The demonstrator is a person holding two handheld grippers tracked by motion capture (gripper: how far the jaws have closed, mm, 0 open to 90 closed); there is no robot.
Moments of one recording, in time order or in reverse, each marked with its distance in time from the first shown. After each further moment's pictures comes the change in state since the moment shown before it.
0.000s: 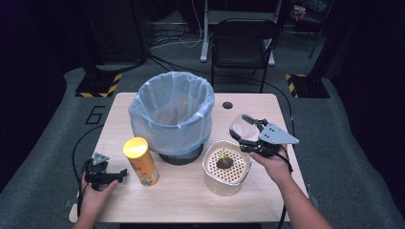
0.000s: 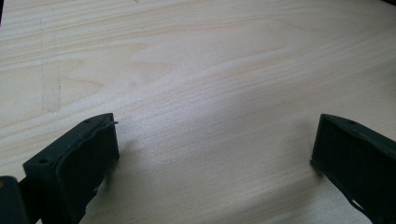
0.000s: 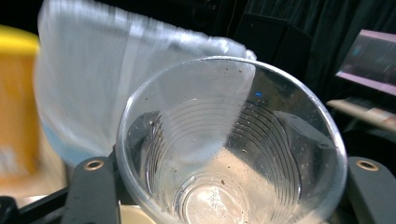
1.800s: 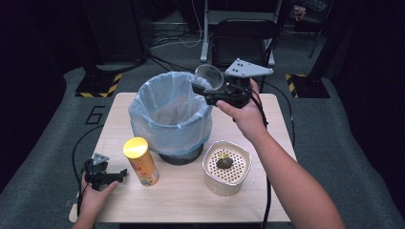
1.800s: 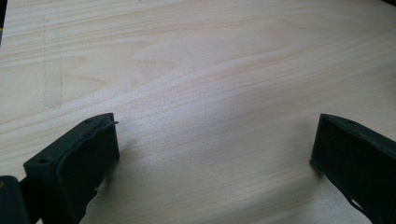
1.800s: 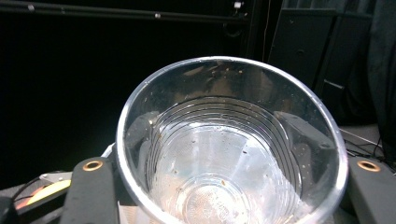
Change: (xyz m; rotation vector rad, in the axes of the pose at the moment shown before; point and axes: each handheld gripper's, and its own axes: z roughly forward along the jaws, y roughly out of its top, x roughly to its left) left arm -0.002 -0.001 0.000 -0.007 0.008 -0.018; right arm 0.002 0.157 0.097 0.059 0.160 0.146
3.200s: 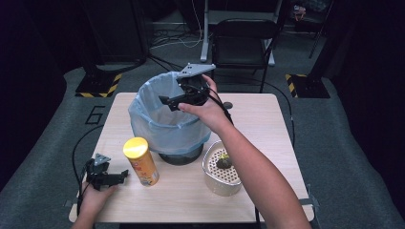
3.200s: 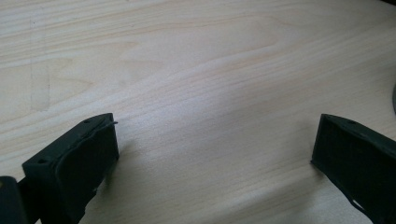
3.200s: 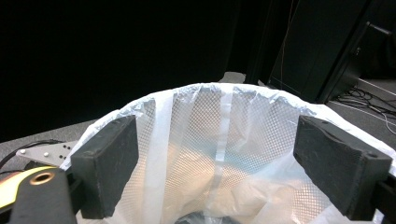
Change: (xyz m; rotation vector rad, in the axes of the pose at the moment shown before) left arm -0.004 0.000 -0.001 0.014 -0.017 0.023; right arm 0.022 -0.020 0.100 0.243 0.052 0.003
